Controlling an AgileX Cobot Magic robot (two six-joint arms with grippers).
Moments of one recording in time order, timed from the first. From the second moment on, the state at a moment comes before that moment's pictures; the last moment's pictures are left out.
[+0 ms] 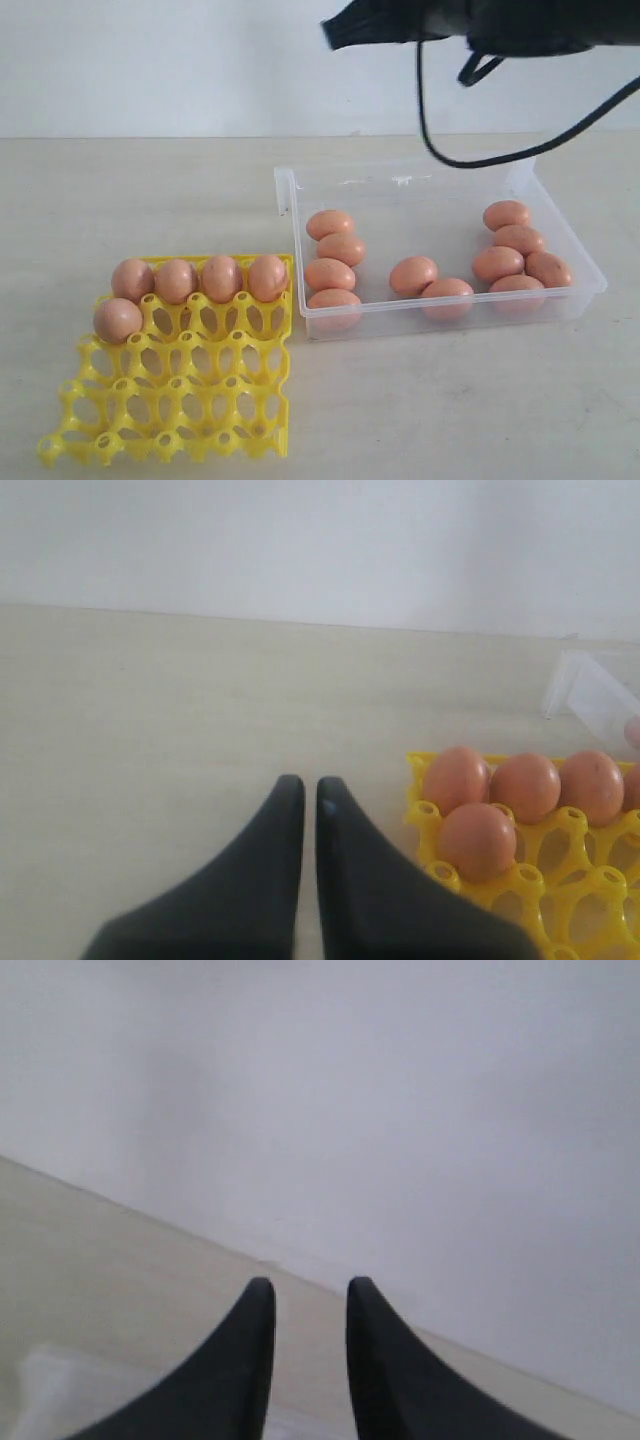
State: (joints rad) left arm 0.03 0.00 0.00 -0.13 0.29 0.08; right arm 0.52 1.62 -1.28 1.72 -0.52 -1.88
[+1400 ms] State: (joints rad) left arm 0.03 0.00 0.00 -0.13 0.29 0.08; right arm 0.40 1.95 -1.27 -0.30 0.53 -0.76
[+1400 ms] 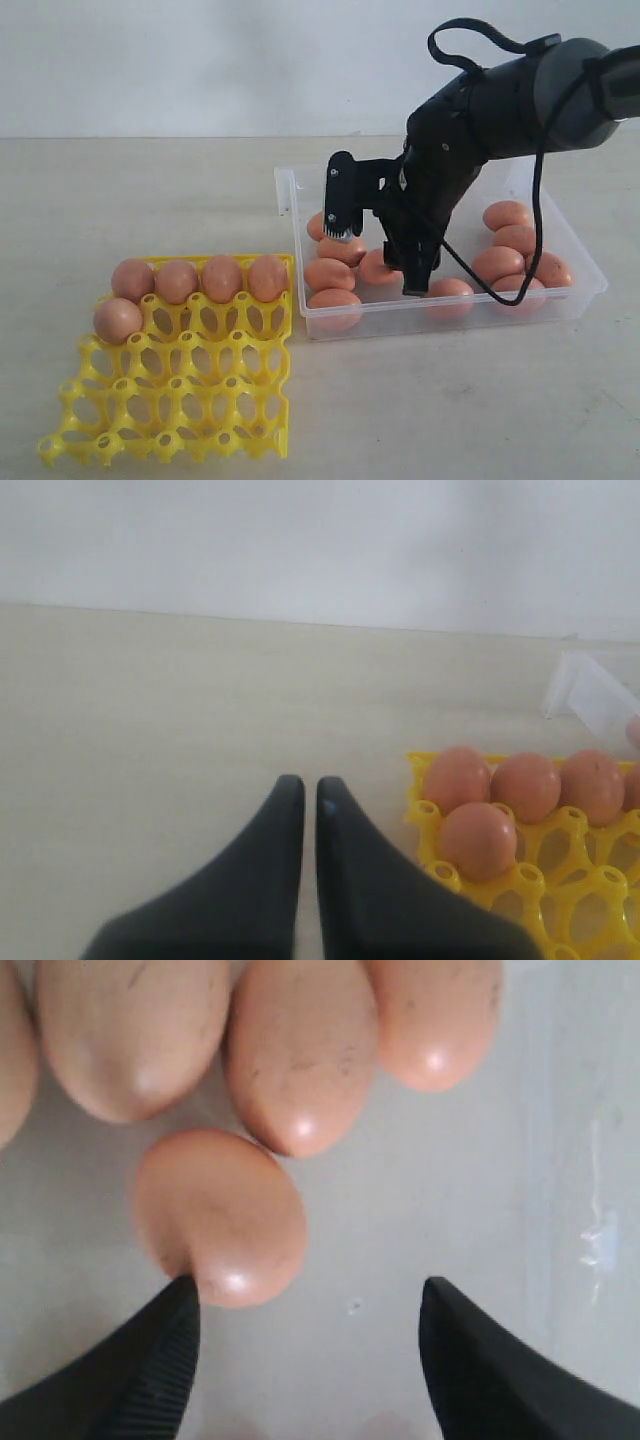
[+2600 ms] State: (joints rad) left arm 0.03 0.00 0.00 -0.13 0.29 0.08; right arm 0.44 1.91 -1.52 -0.32 0.74 -0.19
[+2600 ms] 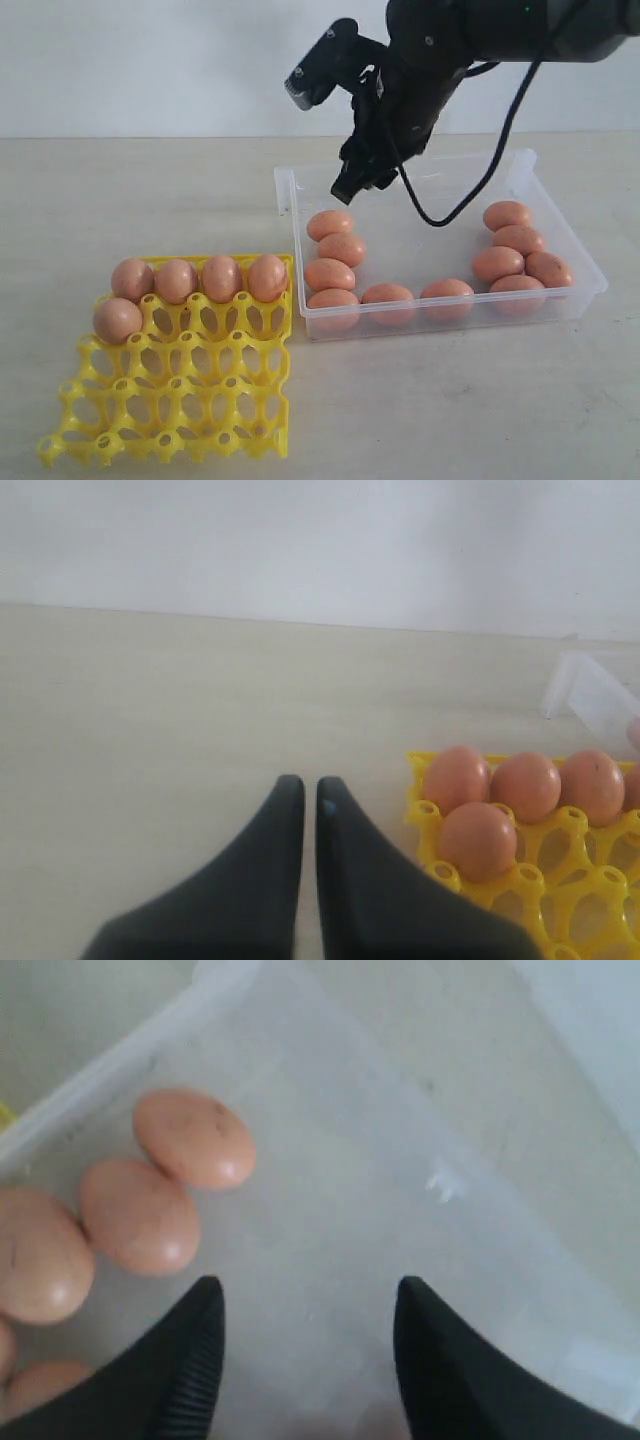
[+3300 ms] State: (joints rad) left arm 0.03 0.00 0.00 -0.13 0.29 0.08; right arm 0.44 2.01 -1.57 -0.16 1.03 -0.22
